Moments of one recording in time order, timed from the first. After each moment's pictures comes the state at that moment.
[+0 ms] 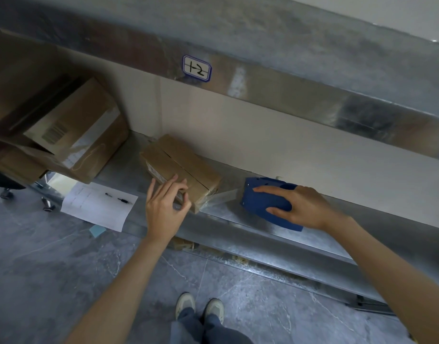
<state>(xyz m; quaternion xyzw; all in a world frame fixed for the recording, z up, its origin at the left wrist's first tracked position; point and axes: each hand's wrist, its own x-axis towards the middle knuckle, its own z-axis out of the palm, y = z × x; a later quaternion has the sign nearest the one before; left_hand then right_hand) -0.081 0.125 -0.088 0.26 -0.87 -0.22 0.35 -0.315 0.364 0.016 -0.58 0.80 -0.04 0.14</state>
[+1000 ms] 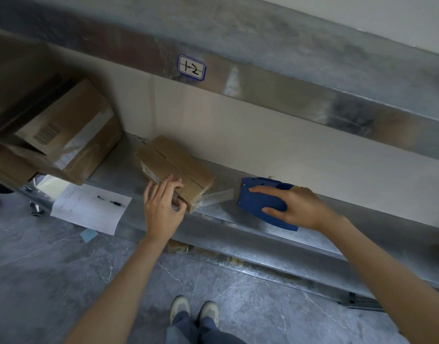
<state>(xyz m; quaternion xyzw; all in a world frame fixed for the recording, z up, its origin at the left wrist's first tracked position) -0.086 0.131 -0.095 0.27 -0.88 -0.21 0.33 -0.306 0.370 0.025 -0.57 0.81 -0.02 0.11</state>
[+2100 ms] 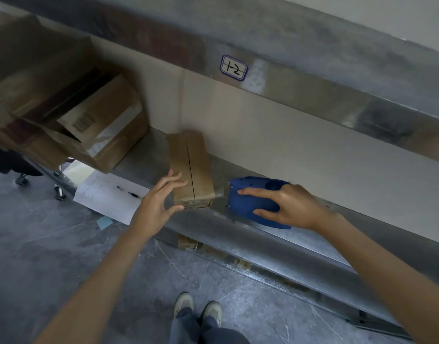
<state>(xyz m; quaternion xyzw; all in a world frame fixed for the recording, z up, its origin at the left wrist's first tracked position) -0.028 0.089 -0.081 0.20 -0.88 -0.37 0.23 -0.275 0.317 0.036 -0.66 0.75 -0.02 0.07</state>
